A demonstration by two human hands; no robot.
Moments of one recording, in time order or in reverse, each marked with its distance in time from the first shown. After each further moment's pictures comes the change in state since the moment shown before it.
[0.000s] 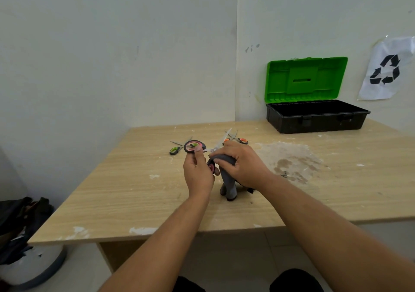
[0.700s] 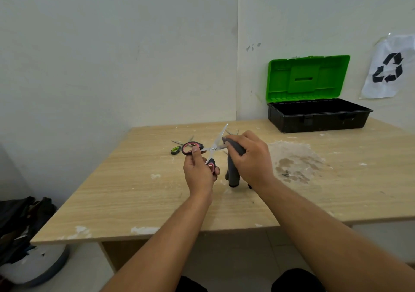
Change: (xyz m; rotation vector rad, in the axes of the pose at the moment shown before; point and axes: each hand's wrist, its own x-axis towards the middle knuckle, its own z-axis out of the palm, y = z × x) left_hand -0.004 0.003 0.000 -0.141 0.026 -0.129; right_hand -0.001 0.005 0.011 -0.090 0.488 0.124
